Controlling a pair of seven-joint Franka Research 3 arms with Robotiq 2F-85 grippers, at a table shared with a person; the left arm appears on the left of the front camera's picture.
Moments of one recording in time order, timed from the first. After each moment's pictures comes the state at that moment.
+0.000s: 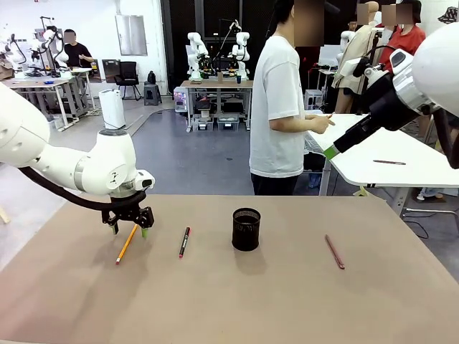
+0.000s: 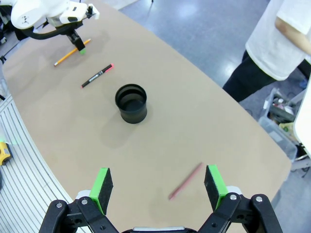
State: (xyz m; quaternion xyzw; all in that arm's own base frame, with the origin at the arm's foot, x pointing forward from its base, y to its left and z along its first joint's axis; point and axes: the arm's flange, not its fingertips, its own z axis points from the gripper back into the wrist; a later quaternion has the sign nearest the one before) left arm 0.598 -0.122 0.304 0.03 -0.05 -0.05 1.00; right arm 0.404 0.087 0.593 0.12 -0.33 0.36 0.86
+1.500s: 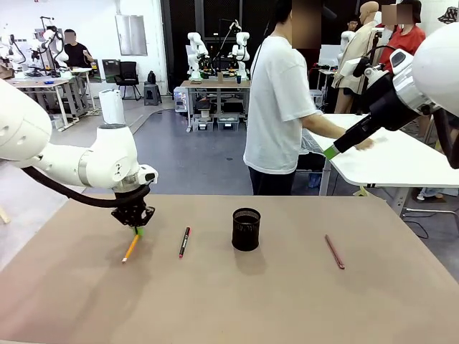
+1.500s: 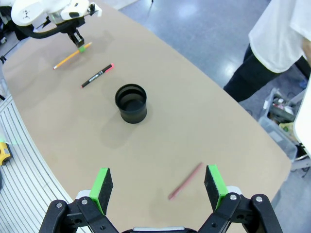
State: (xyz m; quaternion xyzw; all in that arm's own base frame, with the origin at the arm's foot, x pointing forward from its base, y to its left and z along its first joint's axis) left arm 0.601 -0.139 0.324 -0.05 -0.04 -0.05 1.00; right arm 0.404 0.087 0.593 0.12 -0.33 0.36 0.86
